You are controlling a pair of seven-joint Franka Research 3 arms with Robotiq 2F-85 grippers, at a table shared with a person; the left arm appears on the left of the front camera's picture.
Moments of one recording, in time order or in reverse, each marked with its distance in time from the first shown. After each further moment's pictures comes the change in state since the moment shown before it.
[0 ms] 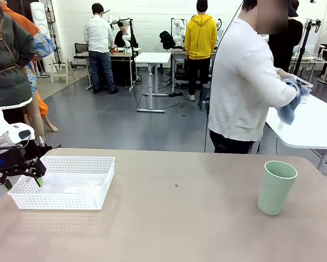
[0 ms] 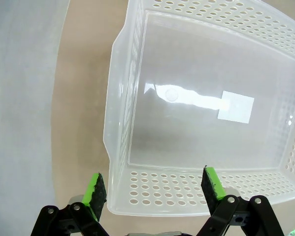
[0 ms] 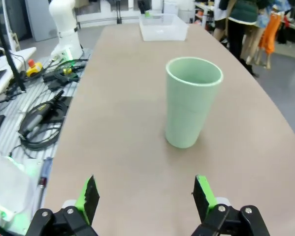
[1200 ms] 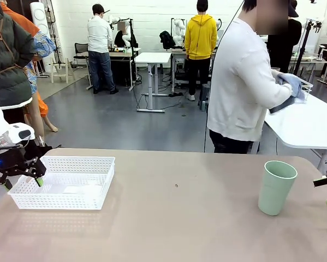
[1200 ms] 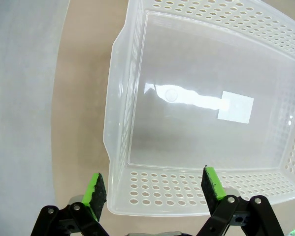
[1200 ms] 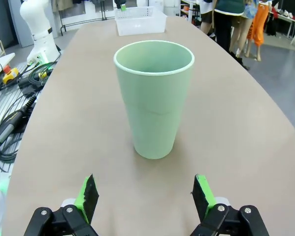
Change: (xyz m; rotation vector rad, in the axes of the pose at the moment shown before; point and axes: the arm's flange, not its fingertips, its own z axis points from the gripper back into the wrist) left arm 0.000 0.000 0.000 0.000 0.000 0.000; right arm -0.012 -0.044 -0.067 -0.045 -0.014 -0.050
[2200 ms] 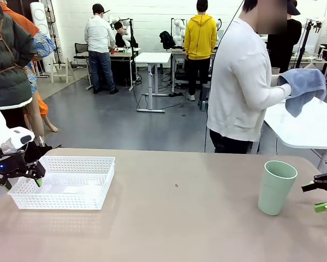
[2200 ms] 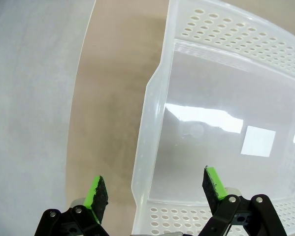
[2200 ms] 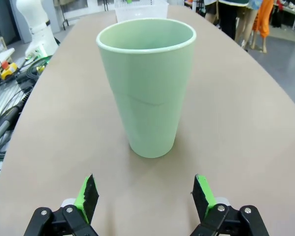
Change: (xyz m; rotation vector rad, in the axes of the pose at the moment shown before) left arm 0.013 0.013 -0.027 0.051 -0.081 0.040; right arm -0.012 -0.012 -0.035 0.026 0.035 -0.023
